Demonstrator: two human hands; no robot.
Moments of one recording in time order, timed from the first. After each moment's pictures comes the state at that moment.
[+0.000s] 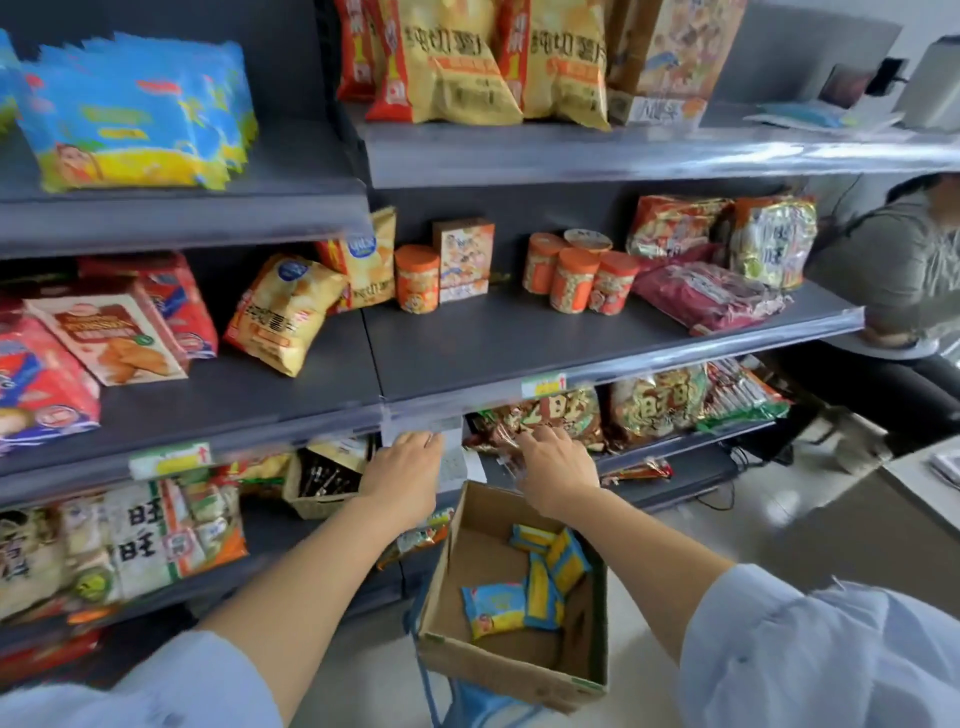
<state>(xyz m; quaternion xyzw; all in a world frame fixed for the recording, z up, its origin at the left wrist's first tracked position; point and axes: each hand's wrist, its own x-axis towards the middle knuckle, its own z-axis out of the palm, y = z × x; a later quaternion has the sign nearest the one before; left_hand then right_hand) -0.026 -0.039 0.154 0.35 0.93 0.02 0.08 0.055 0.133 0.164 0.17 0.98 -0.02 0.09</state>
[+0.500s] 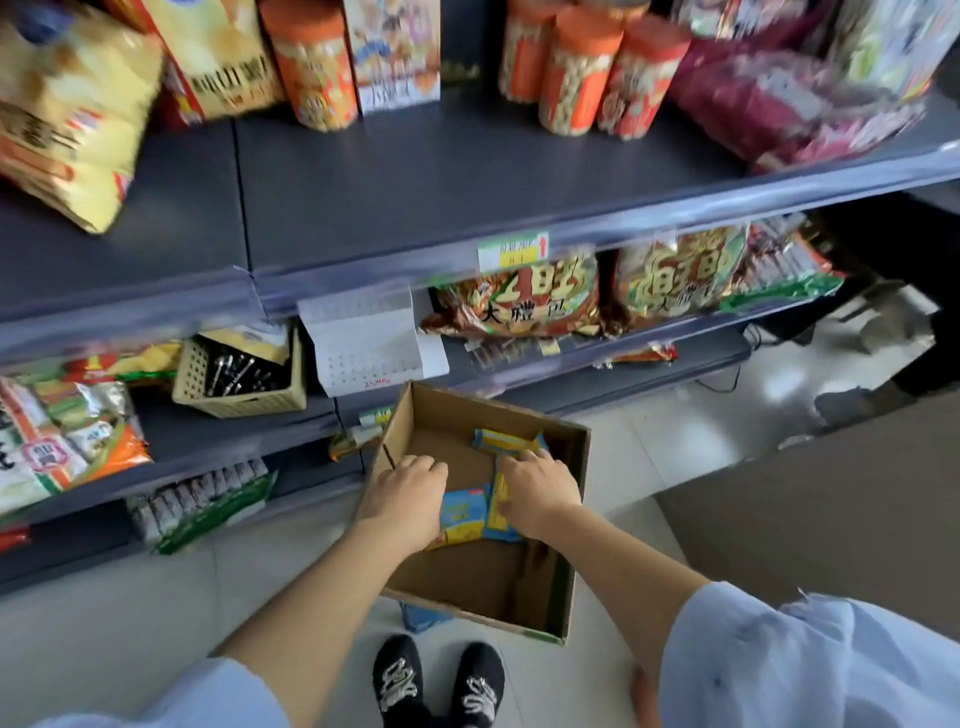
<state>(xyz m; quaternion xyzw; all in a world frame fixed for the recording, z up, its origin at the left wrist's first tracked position) 0.011 0.057 -0.049 0.35 0.90 -0.02 0.27 0.083 0.209 -0.038 0.15 0.94 -0.09 0.28</state>
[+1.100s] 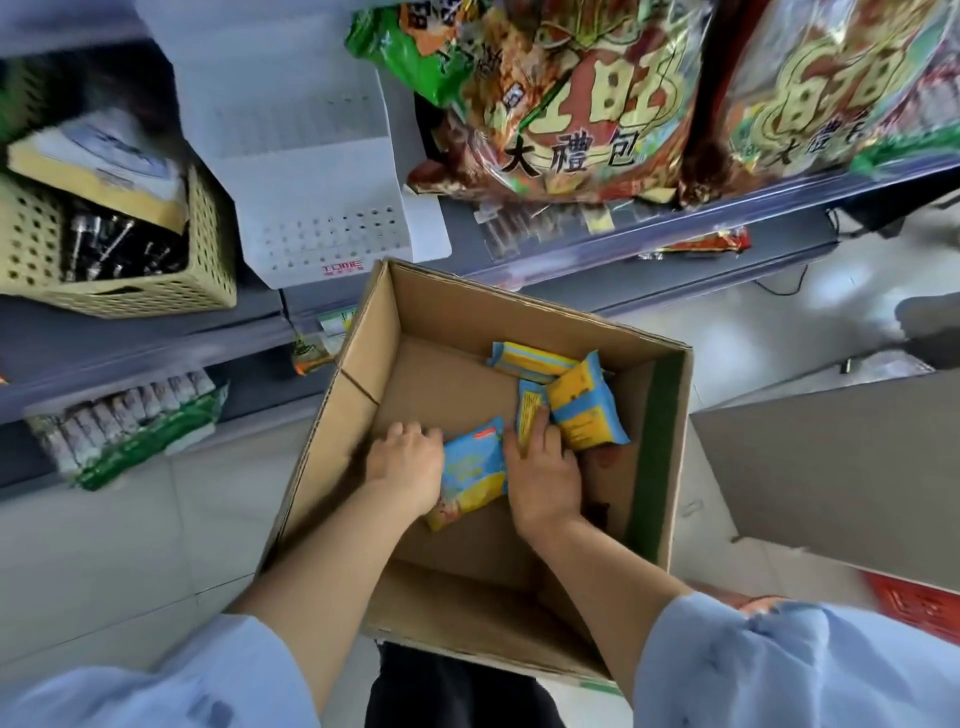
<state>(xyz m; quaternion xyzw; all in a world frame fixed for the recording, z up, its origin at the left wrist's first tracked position) 0.000 0.075 -0.241 0.30 0.87 -0.11 0.38 0.095 0.191 -0.254 0.19 0.92 0.01 0.34</state>
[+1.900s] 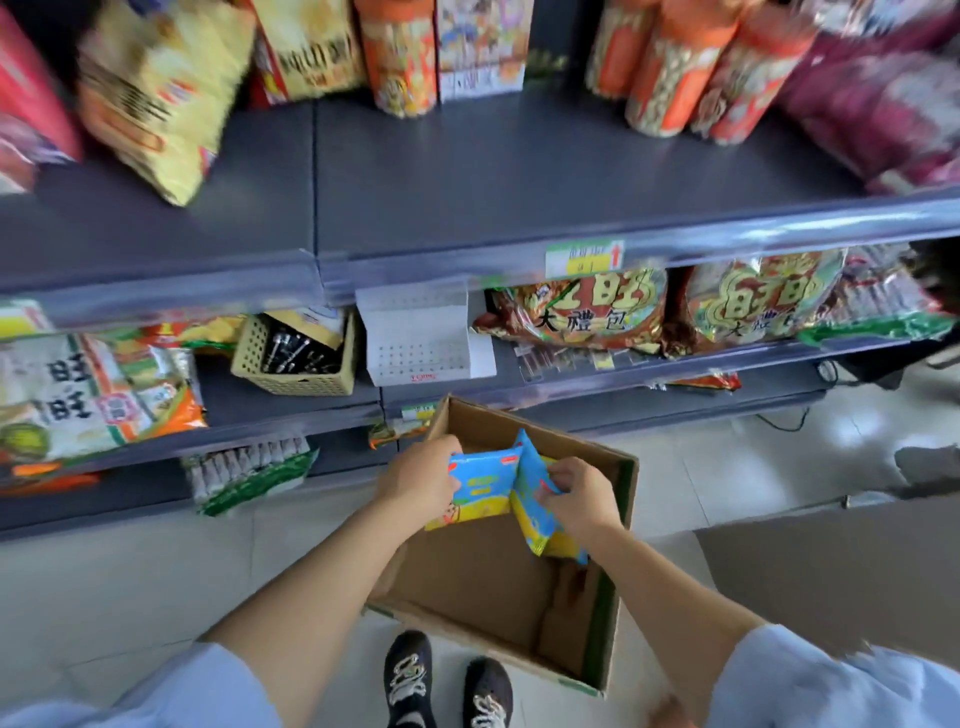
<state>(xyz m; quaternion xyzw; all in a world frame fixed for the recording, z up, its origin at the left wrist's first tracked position) -0.020 0.047 -0.047 0.16 0.93 0.14 0.30 0.075 0.225 -0.080 0.38 0.81 -0.43 0.14</state>
